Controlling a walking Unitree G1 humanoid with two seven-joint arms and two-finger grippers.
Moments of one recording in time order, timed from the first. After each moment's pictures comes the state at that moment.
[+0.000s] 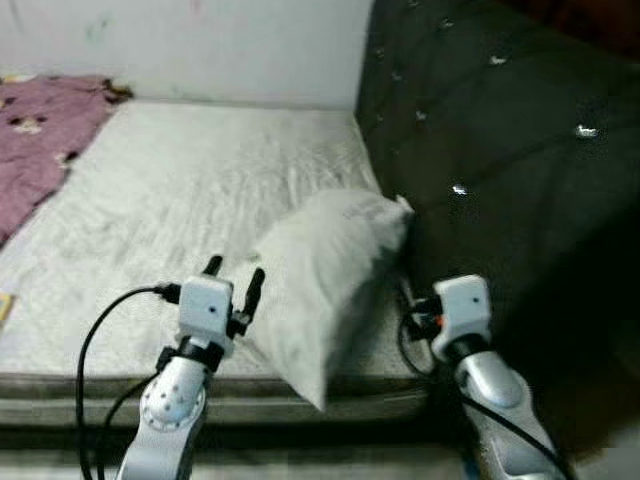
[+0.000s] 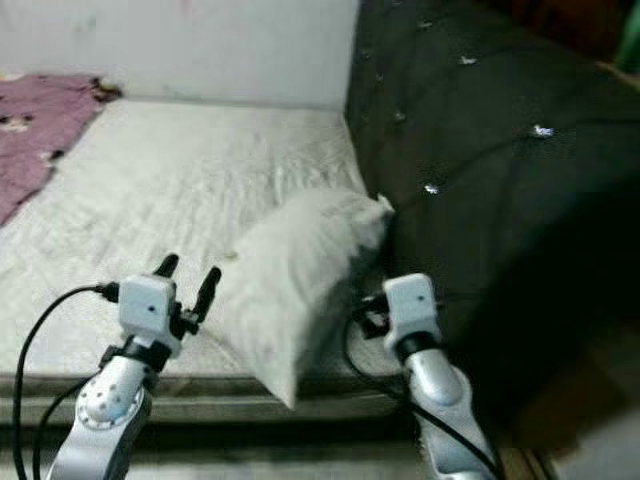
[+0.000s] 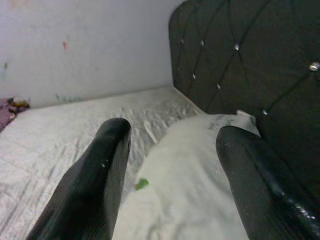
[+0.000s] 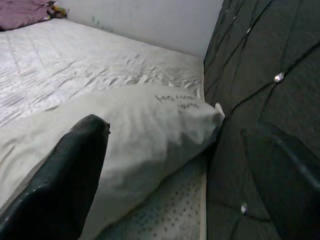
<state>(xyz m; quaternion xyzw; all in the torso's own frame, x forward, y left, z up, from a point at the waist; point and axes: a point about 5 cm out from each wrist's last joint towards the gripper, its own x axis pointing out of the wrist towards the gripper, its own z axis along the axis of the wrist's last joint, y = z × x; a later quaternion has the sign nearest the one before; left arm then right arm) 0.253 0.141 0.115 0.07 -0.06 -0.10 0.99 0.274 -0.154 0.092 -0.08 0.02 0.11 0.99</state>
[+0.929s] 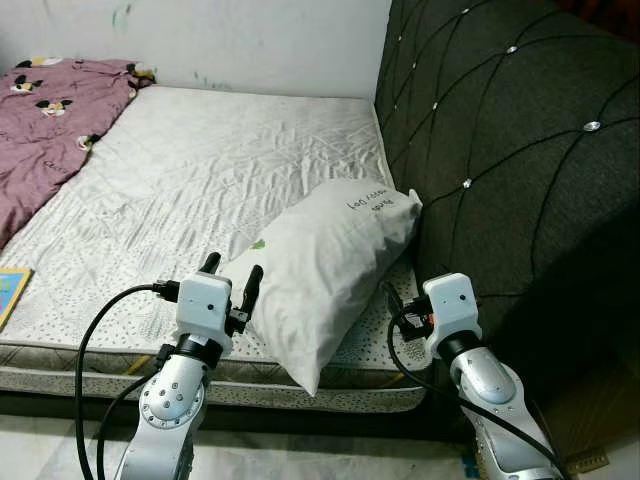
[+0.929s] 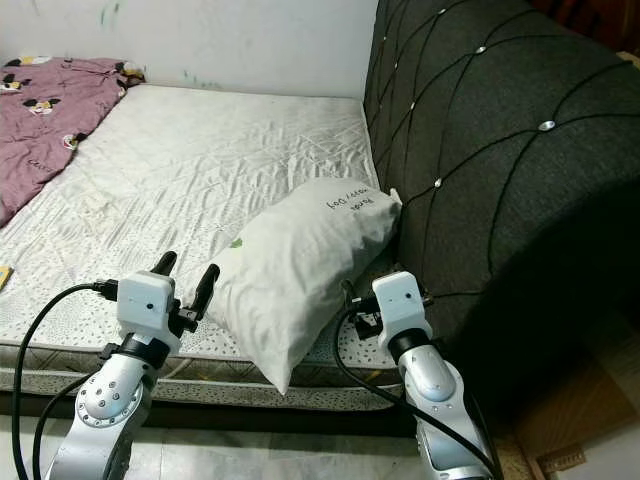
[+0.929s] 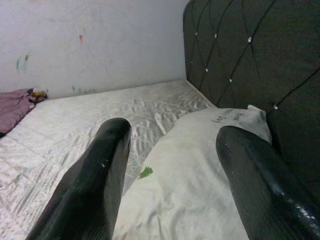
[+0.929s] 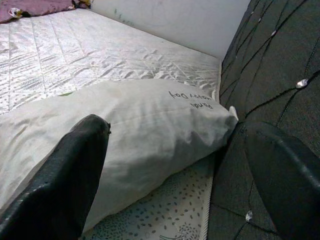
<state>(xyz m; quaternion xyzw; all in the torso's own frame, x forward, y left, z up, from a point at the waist) 0.253 0.143 0.114 0.07 -0.06 -0.10 0.99 0.276 -0.150 0.092 -0.11 0.02 0.12 0.99</state>
